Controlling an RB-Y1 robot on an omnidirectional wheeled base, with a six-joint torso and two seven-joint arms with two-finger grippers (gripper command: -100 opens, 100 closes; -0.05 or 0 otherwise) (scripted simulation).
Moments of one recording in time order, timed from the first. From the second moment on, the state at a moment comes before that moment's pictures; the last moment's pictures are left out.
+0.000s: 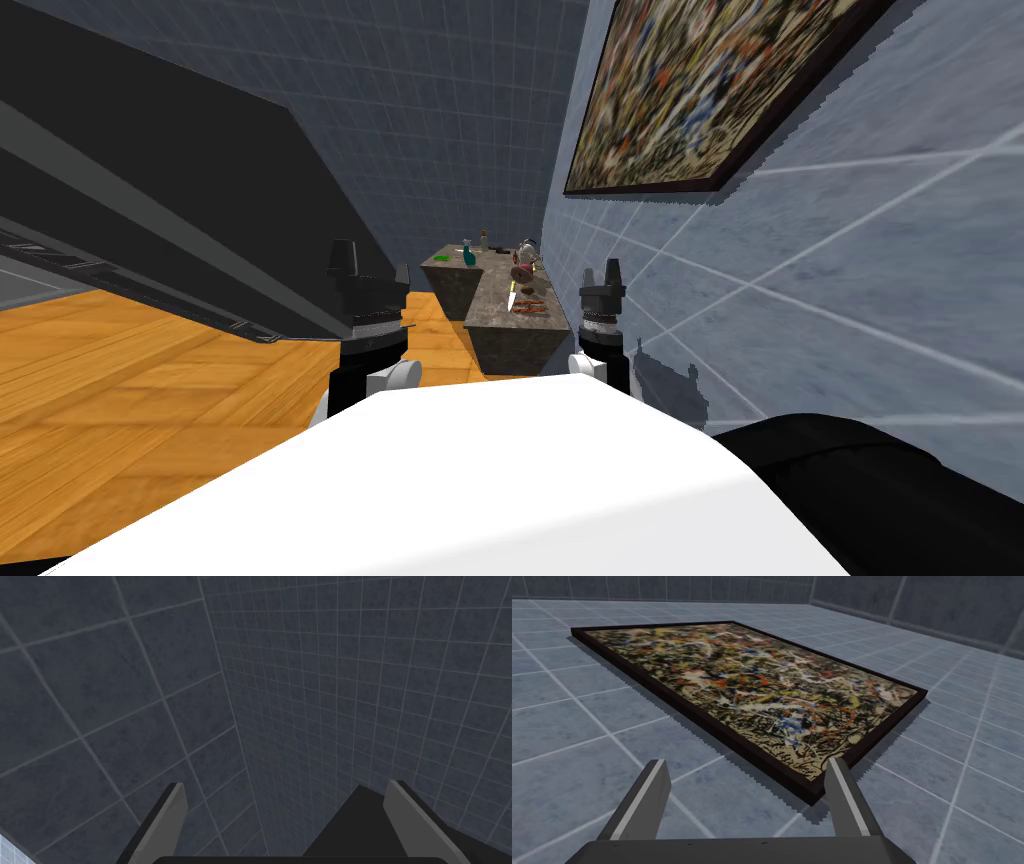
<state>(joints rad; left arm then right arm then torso) 0.47 -0.04 -0.05 -2.39 -0.08 -0.40 0.09 0.50 -0.04 0.01 -2.36 -0.01 -0.50 0.06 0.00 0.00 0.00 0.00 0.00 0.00</state>
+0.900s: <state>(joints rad) 0.47 -0.04 -0.05 -2.39 -0.08 -0.40 0.09 0.76 -0.23 -0.10 -2.31 0.14 -0.45 0.03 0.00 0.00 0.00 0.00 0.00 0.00</state>
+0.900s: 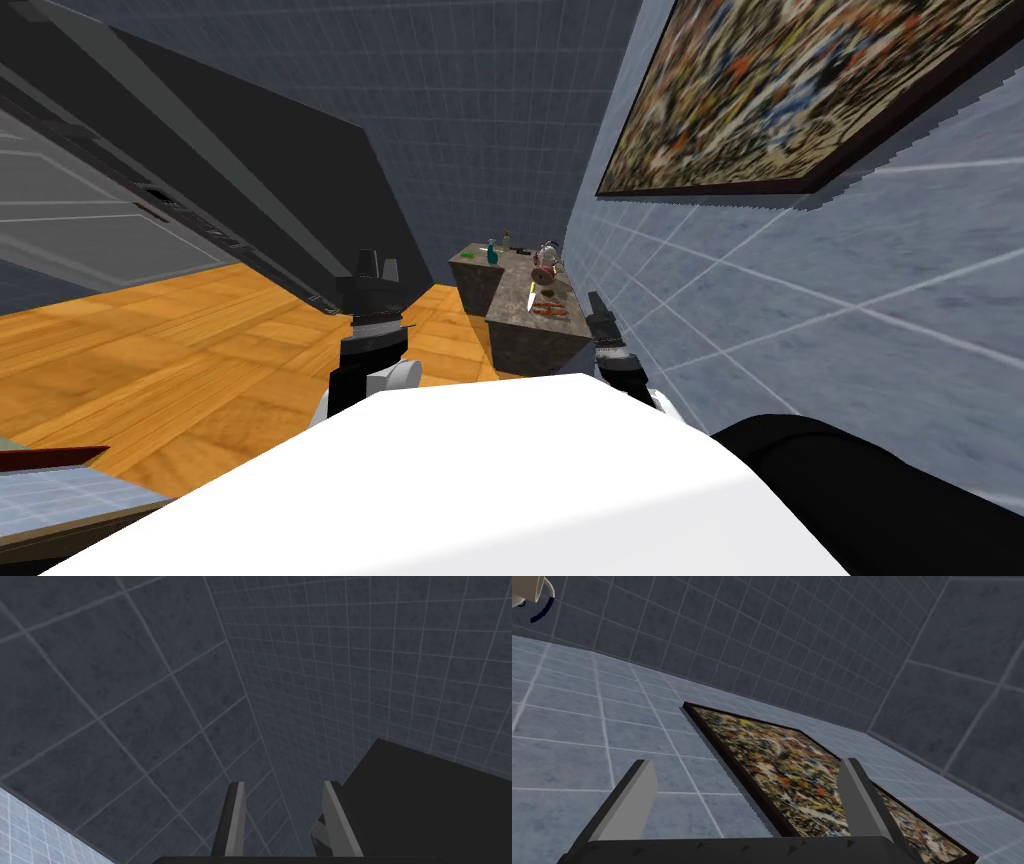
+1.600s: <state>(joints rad) 0.47 -0.04 -0.05 -2.39 -0.08 -0.40 0.09 0.96 -0.40 -0.18 -2.23 0.27 -0.42 0.02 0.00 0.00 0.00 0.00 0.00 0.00</state>
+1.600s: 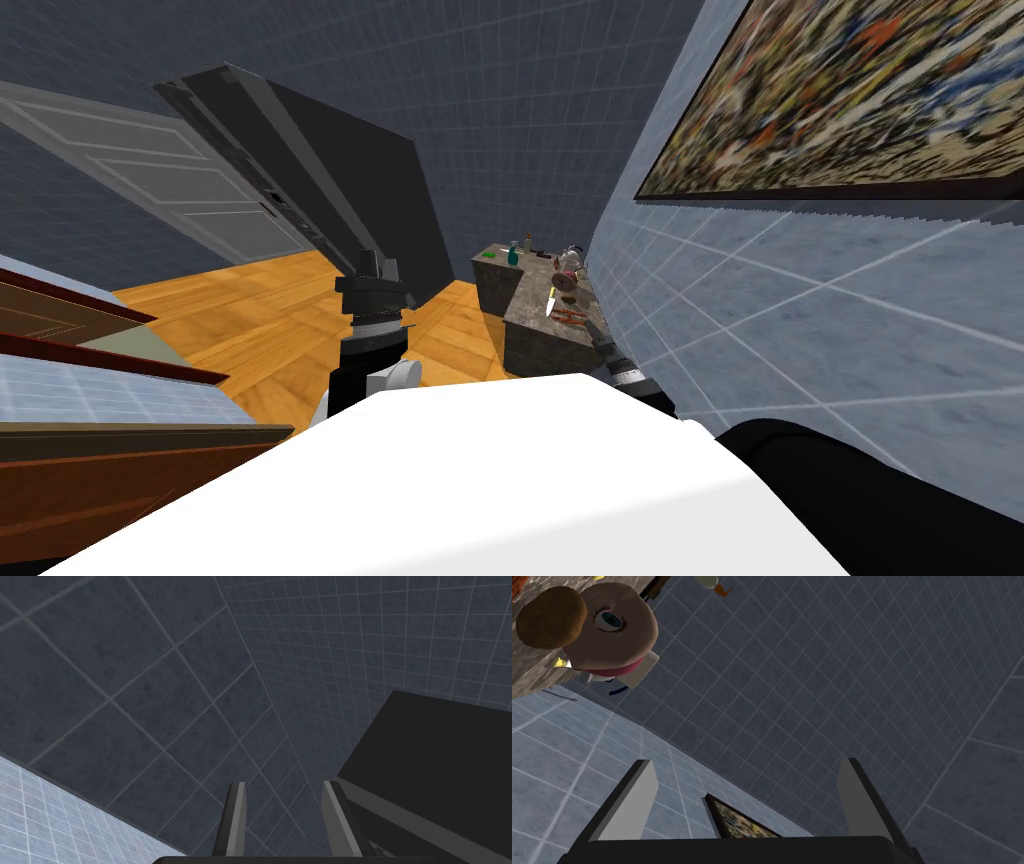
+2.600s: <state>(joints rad) 0.47 -0.04 -0.05 -2.39 -0.08 -0.40 0.09 1.21 -0.58 -0.23 -2.14 0.45 -0.35 0.04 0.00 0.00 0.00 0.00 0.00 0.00</state>
